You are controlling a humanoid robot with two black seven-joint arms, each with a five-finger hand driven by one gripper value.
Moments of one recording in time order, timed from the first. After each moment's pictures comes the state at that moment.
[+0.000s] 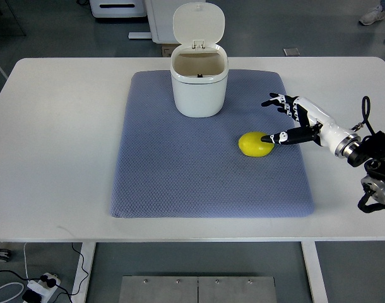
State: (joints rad) left arm -0.02 0.00 -0.10 -0.25 0.00 0.20 -0.13; right arm 0.91 -0.59 0.09 1.18 -0.46 -0.14 0.40
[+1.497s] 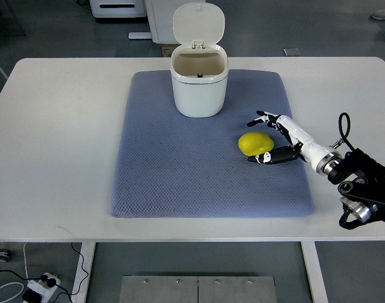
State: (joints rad) left arm -0.02 0.00 -0.10 -0.25 0.00 0.20 -0.13; right arm 0.95 -0.50 -0.10 1.21 -0.51 -0.38 0.39
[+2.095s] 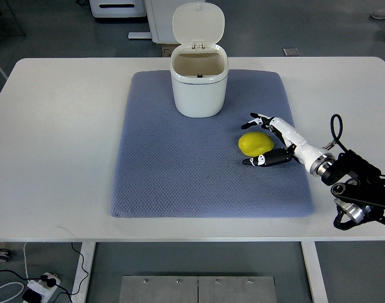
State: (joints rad) left arm -0.02 0.00 -0.10 -0.25 0.00 0.20 -0.13; right arm 0.96 -0.48 -0.12 1.20 -0.51 -0.39 0.39
